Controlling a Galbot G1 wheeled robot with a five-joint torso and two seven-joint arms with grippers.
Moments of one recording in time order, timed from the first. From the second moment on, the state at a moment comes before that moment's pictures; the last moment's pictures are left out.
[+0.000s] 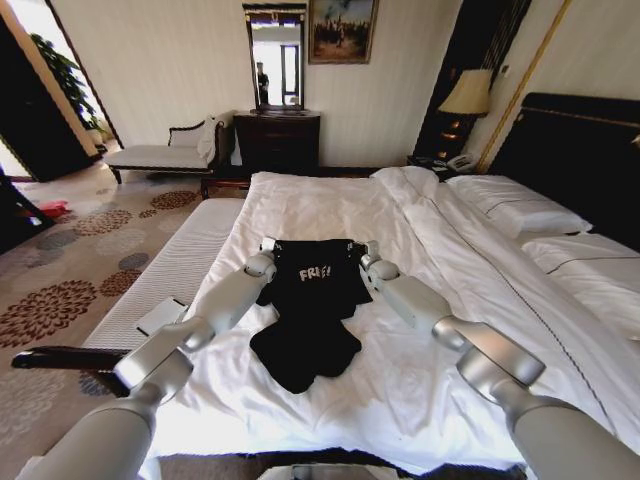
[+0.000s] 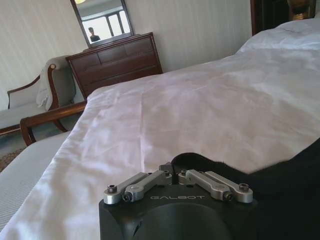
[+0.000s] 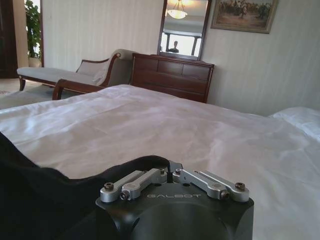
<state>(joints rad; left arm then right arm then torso) 0.13 -1.41 0.33 -0.75 -0.57 0.25 -0.28 -0.13 1.26 -0.41 0.66 0.73 0.06 0.04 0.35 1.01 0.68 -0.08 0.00</state>
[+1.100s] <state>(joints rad) 0.09 -1.56 0.19 -0.48 -0.38 0.22 -0.26 -0.14 1.29 -0.35 0.58 0.72 0.04 0.04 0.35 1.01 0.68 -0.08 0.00</state>
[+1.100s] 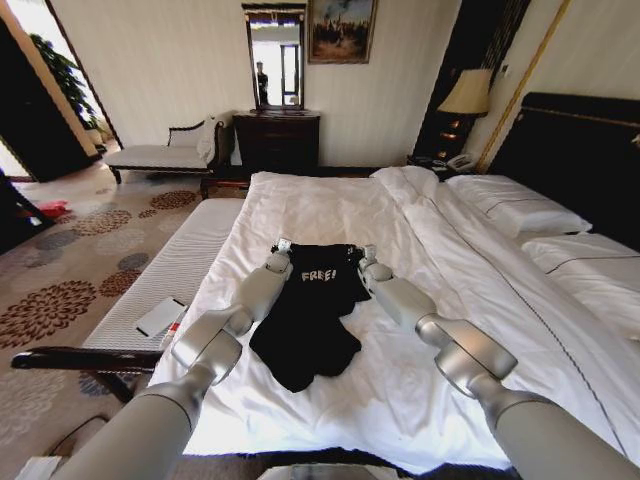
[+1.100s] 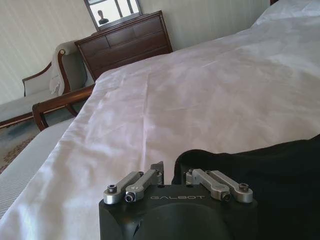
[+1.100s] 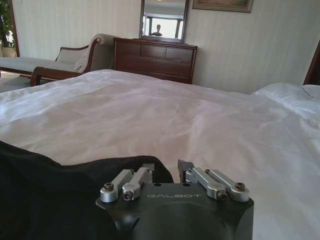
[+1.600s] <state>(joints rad) 0.06 -1.57 0.16 -0.44 -0.42 0.26 -0.28 -0.13 1.29 -0.36 0.59 0.77 0.00 0.04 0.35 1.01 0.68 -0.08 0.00</state>
